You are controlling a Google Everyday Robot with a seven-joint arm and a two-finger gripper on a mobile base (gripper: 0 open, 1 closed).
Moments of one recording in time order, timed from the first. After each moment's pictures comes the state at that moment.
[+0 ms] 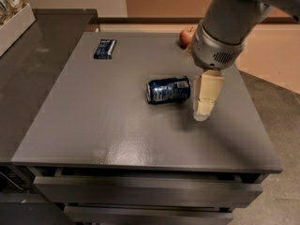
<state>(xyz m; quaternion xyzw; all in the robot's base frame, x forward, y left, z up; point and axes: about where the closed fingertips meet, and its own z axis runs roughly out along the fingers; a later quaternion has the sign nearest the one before) 0.498 -0.107 0.918 -0.71 0.69 0.01 0.13</state>
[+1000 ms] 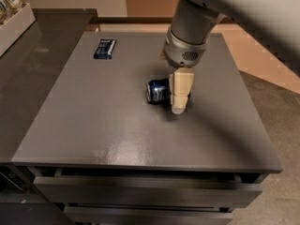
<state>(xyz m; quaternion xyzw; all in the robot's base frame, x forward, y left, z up) 0.543 -0.060 0.884 -0.75 0.65 0.03 0.11</state>
